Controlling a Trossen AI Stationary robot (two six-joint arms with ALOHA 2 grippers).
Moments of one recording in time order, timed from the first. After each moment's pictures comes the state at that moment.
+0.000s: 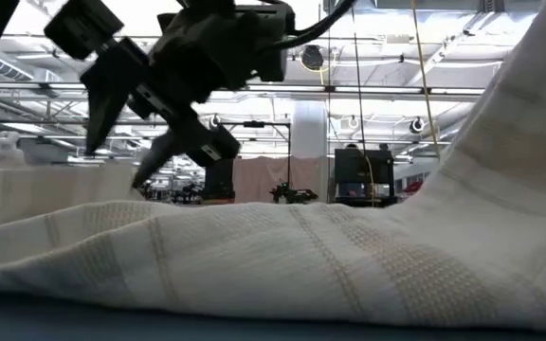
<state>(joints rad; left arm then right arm) -0.10 1.95 1.40 -1.08 0.59 0.55 0.81 2.14 1.86 -1.12 0.41 1.50</state>
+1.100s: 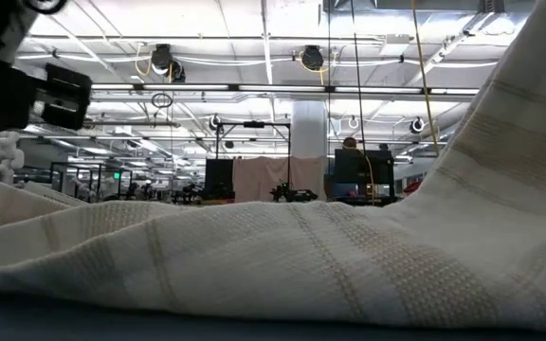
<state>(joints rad) -0.48 1.30 0.64 -0.42 0.40 0.40 0.81 2.14 1.86 -1.11 0.42 1.50</state>
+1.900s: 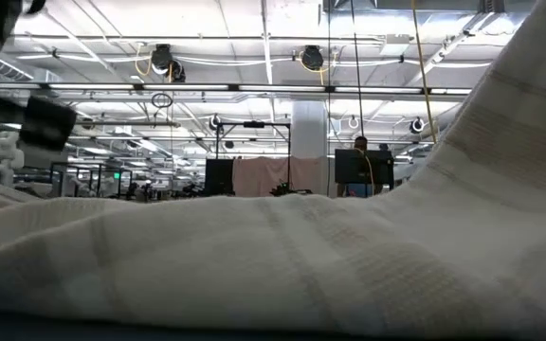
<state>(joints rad) -0.55 1.41 0.70 -0.49 0.32 0.24 0.81 2.14 1.86 -1.12 0.42 1.50</state>
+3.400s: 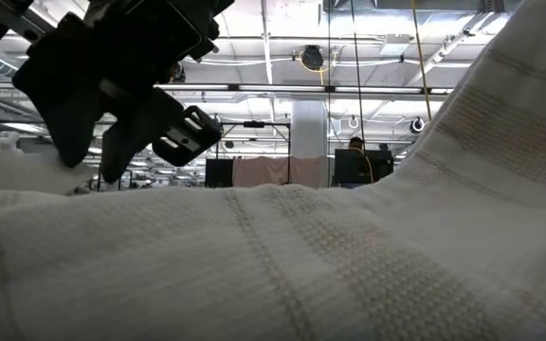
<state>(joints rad) -0.30 1.74 0.99 -0.29 0.51 0.11 0.81 2.14 1.86 -1.07 0.42 1.48</state>
